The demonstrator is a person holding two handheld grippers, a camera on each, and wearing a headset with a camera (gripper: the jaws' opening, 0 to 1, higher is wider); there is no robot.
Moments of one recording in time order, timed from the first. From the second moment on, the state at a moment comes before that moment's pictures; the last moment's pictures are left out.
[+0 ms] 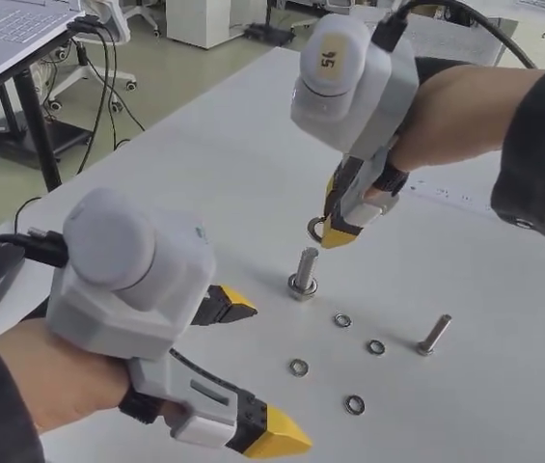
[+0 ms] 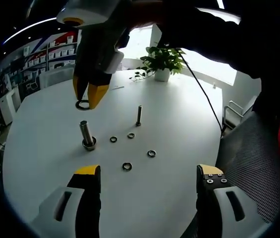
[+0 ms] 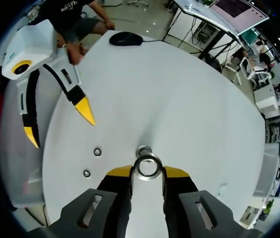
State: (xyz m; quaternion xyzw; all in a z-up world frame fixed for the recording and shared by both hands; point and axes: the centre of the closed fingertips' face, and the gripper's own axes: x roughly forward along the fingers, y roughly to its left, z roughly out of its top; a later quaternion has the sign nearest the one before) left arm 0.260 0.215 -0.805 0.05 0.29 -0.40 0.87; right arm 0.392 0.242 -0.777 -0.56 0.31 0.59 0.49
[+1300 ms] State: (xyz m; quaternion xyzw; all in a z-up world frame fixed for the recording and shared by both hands) left arm 0.258 0.214 -0.807 0.05 0.29 -0.40 0.87; right arm 0.396 0.244 -0.812 -0.56 0.34 0.59 0.46
